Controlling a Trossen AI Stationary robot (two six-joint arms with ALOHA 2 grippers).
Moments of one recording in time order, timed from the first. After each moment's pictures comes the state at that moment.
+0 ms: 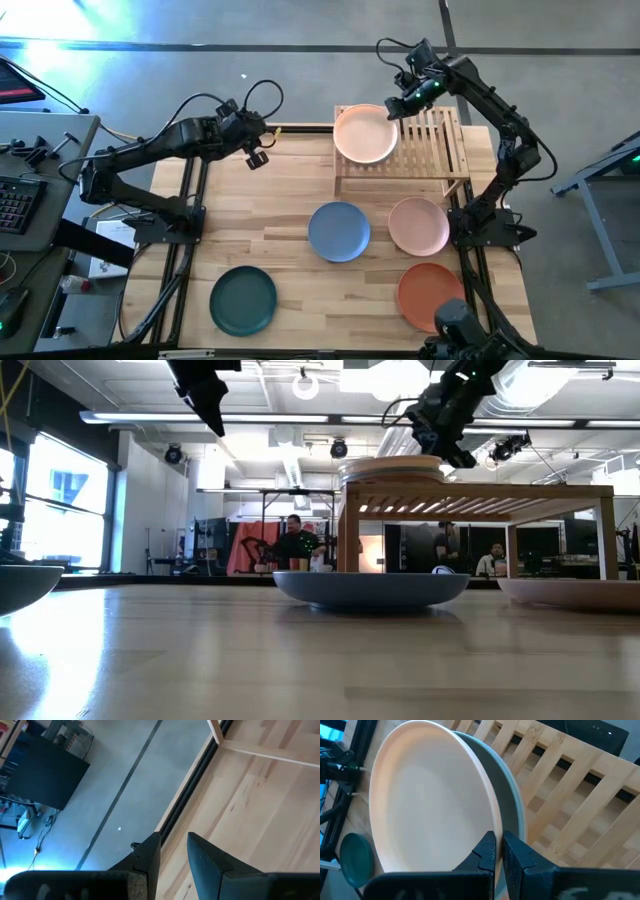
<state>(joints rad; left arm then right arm) 0.33 1.26 1.33 -0.97 -0.63 0.13 -0.97 1.66 1.71 -1.22 -0.47 0.16</state>
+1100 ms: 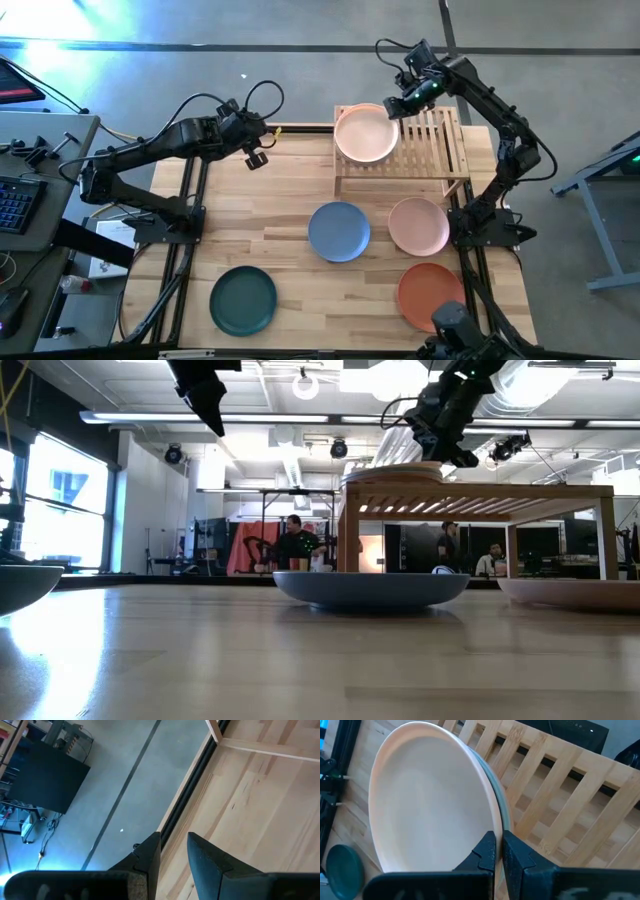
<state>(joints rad) 0.33 1.26 1.33 -0.97 -0.63 0.17 -0.95 1.66 1.71 -1.22 -0.40 0.21</state>
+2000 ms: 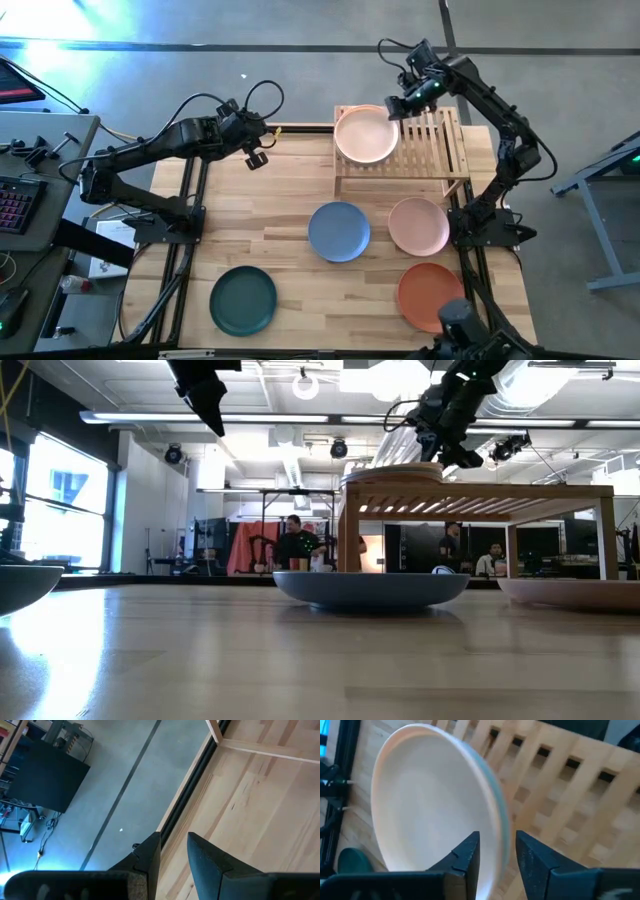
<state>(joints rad) 0.33 1.26 1.33 -0.97 -0.63 0.16 -0.98 1.66 1.71 -1.24 -0.41 0.25</state>
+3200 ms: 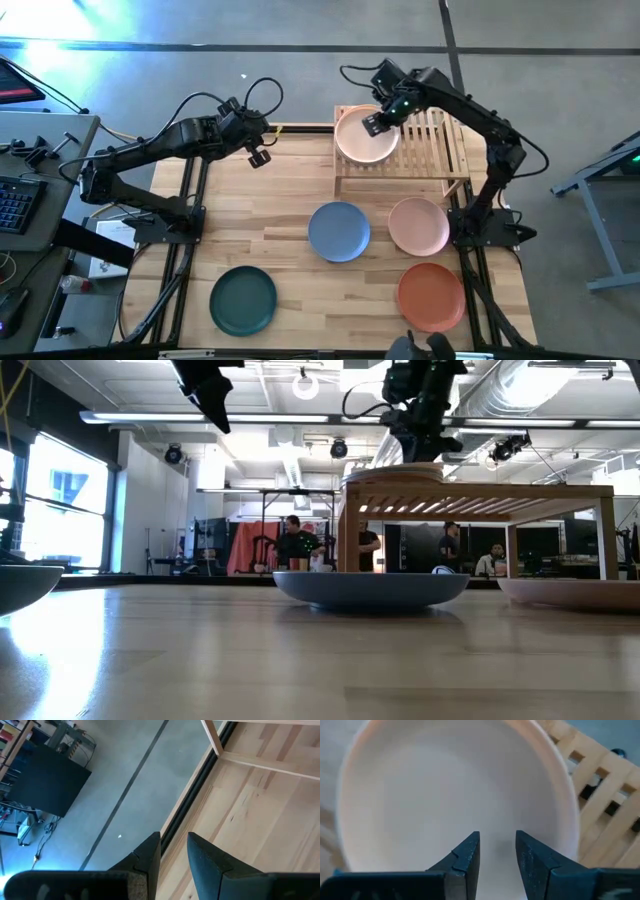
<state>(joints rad) 0.33 1.26 1.33 -0.92 -0.63 0.16 -0.69 1.74 1.82 -1.30 -0.02 0.30</state>
